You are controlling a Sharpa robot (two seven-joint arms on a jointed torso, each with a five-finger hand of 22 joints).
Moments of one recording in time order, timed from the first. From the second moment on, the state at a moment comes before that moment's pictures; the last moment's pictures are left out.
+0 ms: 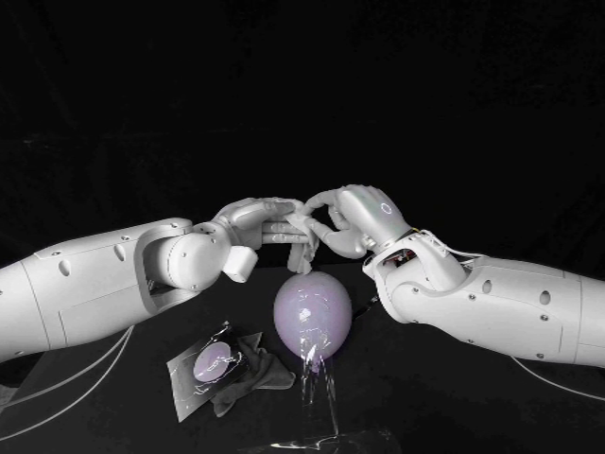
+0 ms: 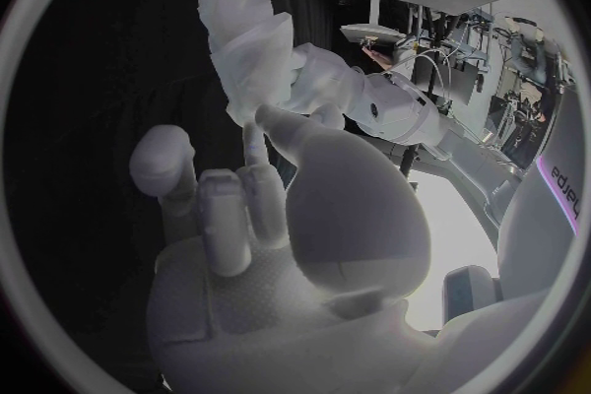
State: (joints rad) left arm 1.38 -0.70 -0.12 1.41 0.21 -0.12 0.14; left_hand 1.33 -0.02 0.89 0.16 0.05 0.50 0.16 0.95 0.48 1.10 0.17 0.07 0.06 1.16 0.11 0.15 0.23 0.18 1.05 0.21 0.24 0.07; right arm 1.33 -0.63 -0.18 1.49 -1.55 -0.90 -0.12; right_hand 1.29 -0.14 0.52 0.00 0.05 1.01 0.13 0.23 0.40 1.47 0.04 1.45 1.31 1.47 -0.02 1.55 1.31 0.11 1.26 0.09 1.05 1.29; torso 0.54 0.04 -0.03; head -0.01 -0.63
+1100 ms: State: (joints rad) left arm 1.38 -0.70 -0.12 1.42 0.18 -0.17 0.13; left_hand 1.32 -0.01 0.88 0.18 0.05 0.49 0.16 0.95 0.48 1.25 0.14 0.09 0.07 1.11 0.11 0.10 0.21 0.18 0.94 0.26 0.15 0.07; right arm 1.33 -0.66 -0.18 1.53 -1.54 -0.91 -0.07; right_hand 1.29 -0.15 0.52 0.02 0.05 1.02 0.12 0.23 0.41 1.47 0.04 1.46 1.31 1.46 -0.02 1.55 1.31 0.11 1.26 0.09 1.04 1.29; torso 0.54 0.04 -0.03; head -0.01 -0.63
